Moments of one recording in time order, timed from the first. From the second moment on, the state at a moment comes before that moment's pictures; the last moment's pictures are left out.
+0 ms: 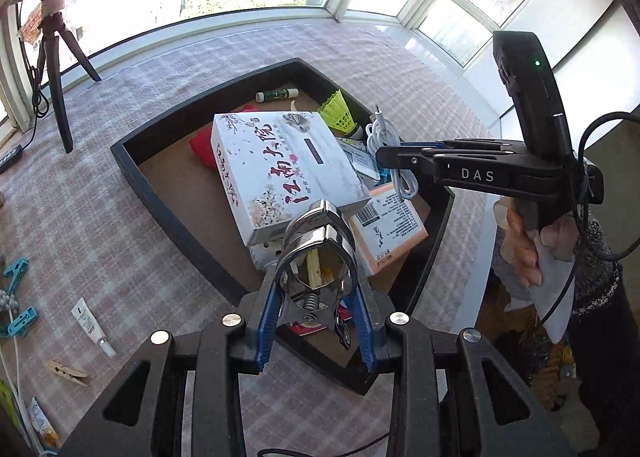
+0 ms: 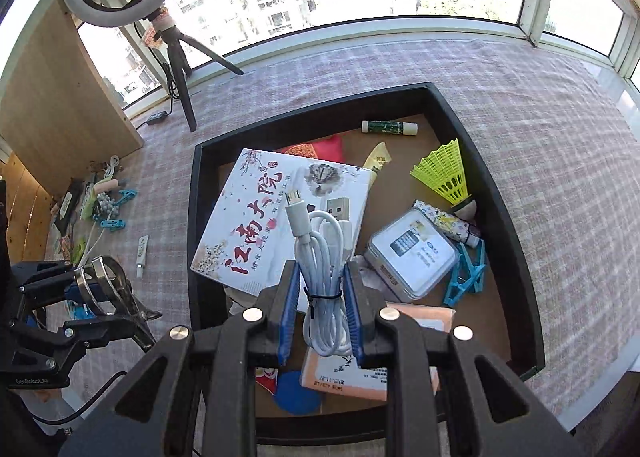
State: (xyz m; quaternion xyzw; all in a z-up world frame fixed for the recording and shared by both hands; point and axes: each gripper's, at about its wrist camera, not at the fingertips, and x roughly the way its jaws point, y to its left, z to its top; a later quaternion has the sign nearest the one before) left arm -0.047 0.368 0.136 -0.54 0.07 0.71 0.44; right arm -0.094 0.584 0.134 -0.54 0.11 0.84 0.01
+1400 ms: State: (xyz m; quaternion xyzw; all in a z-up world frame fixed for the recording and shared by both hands) left arm -0.067 0.266 0.108 -0.56 0.07 0.76 0.31; right arm -0.103 0.498 0.134 -0.51 -0.03 0.86 -0.06
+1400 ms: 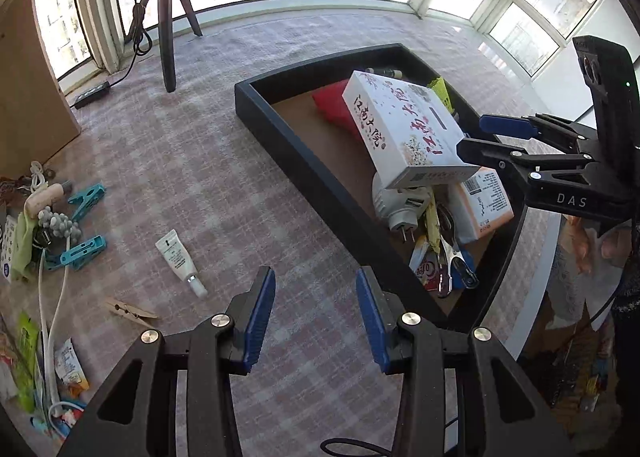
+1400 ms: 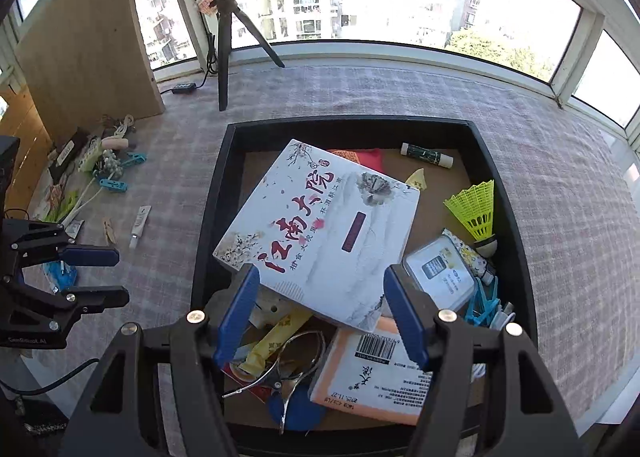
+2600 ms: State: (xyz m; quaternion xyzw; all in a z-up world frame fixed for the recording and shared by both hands) left arm -0.007 -0.057 0.032 -0.61 -0.16 0.78 0.02; right arm -0.163 0.222 0.054 -0.57 -0.13 0.76 -0.29
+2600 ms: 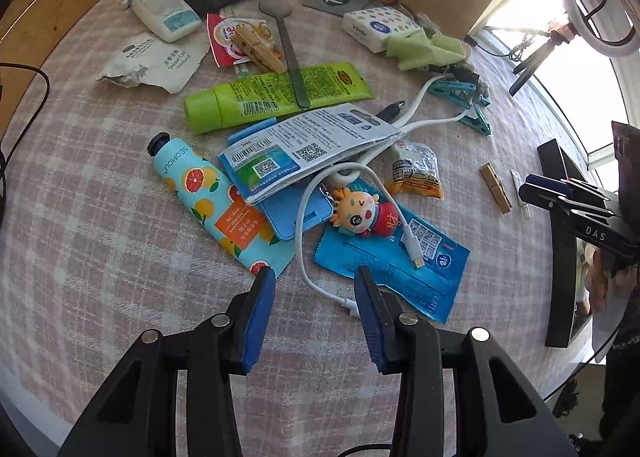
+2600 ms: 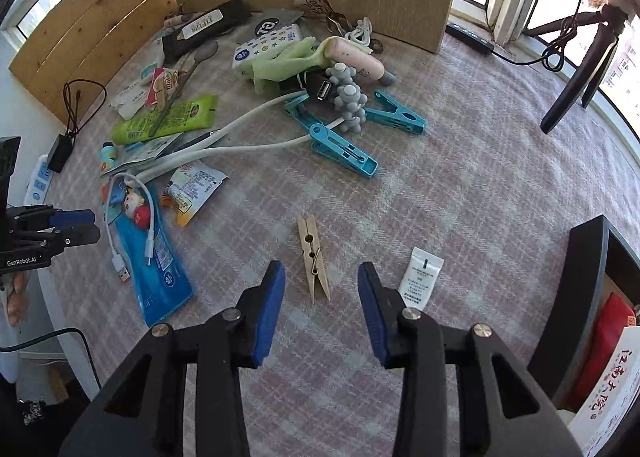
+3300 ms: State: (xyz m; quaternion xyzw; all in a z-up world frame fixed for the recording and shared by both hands) left arm -0.024 -0.058 0.015 -0.61 -0.15 0.78 0.00; right arm -0.174 0.192 0.023 -0.59 -0.19 0.73 -0.29
